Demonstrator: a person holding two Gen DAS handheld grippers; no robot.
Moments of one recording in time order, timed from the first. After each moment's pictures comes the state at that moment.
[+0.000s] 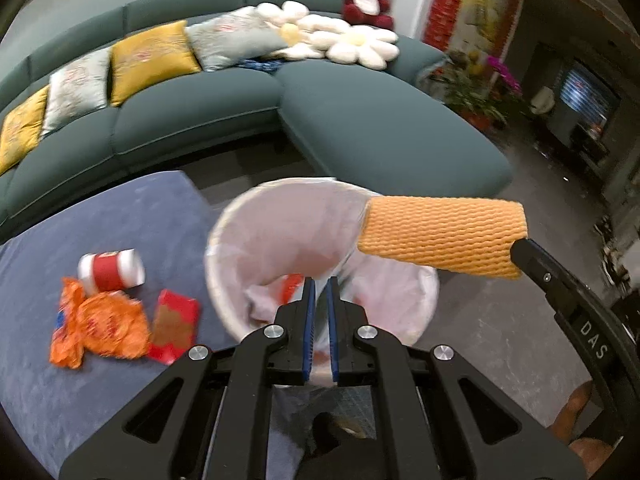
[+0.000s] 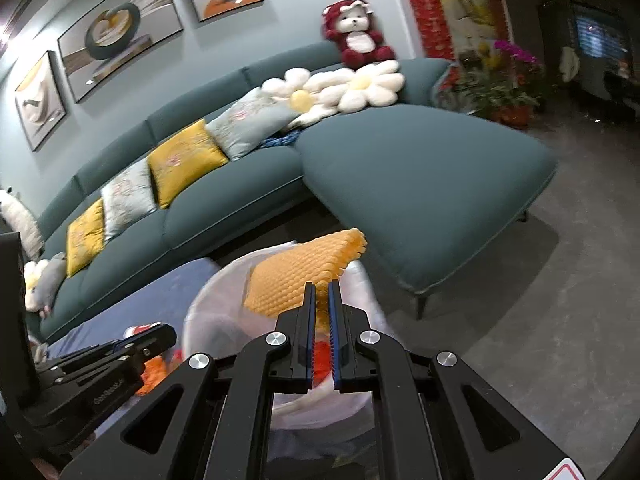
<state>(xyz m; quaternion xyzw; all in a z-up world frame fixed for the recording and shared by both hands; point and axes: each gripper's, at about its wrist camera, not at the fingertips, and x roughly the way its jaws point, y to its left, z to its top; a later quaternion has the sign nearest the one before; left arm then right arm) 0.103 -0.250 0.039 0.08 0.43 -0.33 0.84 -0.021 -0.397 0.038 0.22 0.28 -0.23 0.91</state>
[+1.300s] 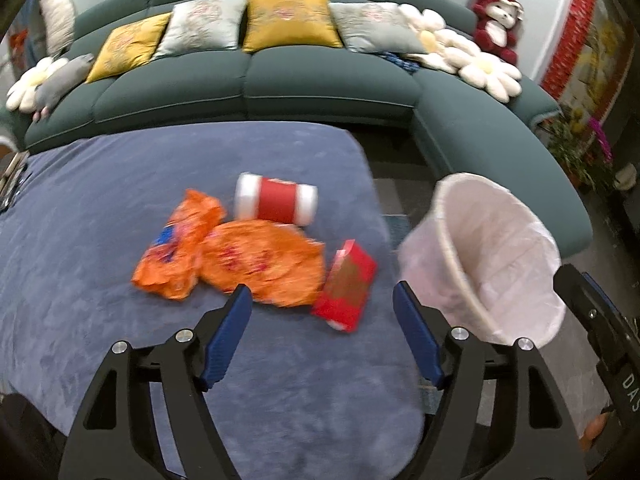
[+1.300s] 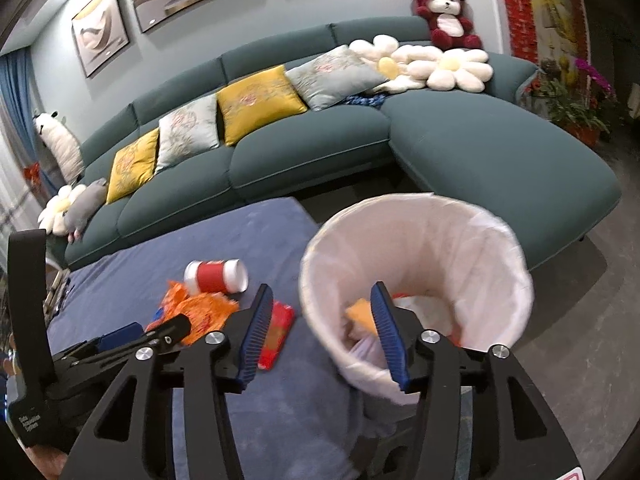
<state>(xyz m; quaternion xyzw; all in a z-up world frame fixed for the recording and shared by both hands) 0.143 -0.072 0.003 0.00 0.46 -0.13 0.88 0.049 -0.249 0.015 0.16 0.34 -0.11 0.92</state>
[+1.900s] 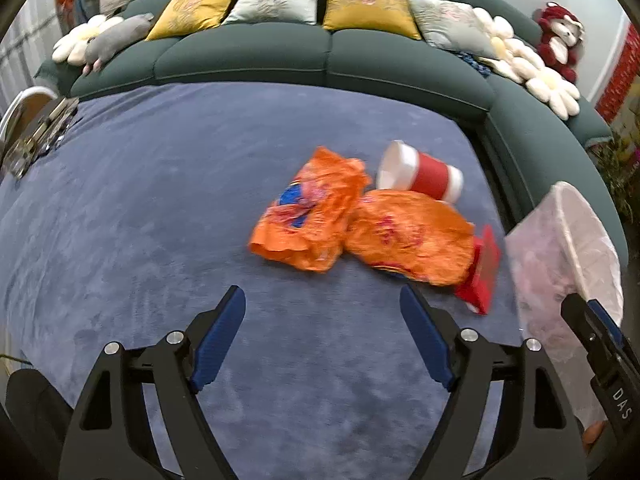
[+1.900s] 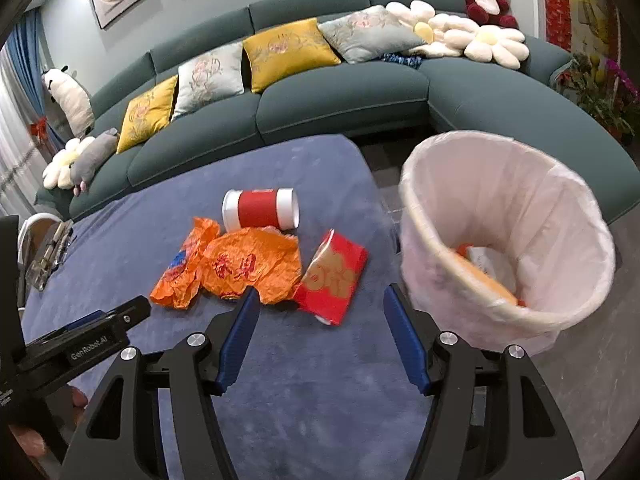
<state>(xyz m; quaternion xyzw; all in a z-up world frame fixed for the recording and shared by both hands) 0.161 0.050 -0.041 -0.03 0.49 -0.05 0.87 0.086 -0.161 -0.040 0.14 0.41 -0.07 0.90</state>
